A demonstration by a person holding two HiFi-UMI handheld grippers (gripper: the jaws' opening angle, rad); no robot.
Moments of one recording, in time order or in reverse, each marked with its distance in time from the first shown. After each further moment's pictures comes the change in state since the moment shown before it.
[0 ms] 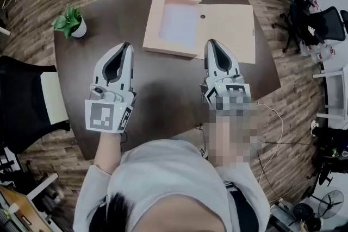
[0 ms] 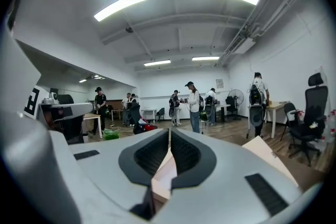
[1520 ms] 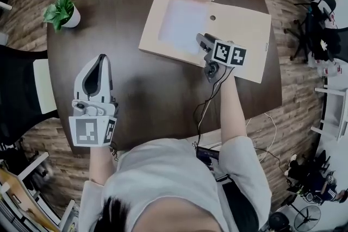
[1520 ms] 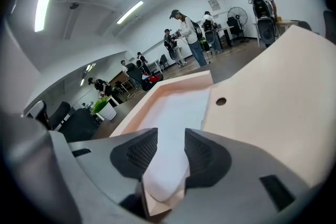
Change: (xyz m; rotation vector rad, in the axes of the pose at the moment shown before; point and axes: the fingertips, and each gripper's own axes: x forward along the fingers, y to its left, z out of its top) left arm 0.009 0.053 -0.067 0.016 0.191 0.221; right arm 0.157 -0.094 -0.227 0.390 0.673 0.183
